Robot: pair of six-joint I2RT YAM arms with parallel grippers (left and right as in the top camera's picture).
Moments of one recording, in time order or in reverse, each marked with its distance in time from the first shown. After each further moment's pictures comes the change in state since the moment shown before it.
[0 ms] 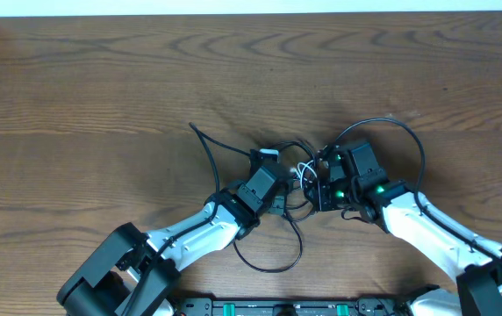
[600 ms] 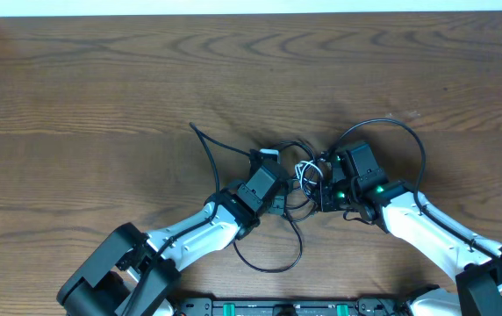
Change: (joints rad) left arm 0.000 0.000 0.000 0.000 0.000 0.000; right arm 0.000 0.004 0.000 -0.031 0.078 0.003
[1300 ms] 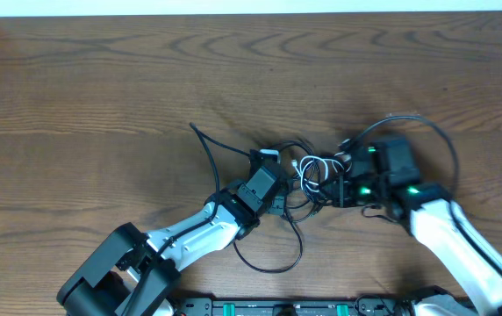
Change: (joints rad) left arm 0.000 0.000 0.000 -0.004 0.000 0.000; right arm -0.187 -0.200 0.000 -0.091 -0.313 -0.083
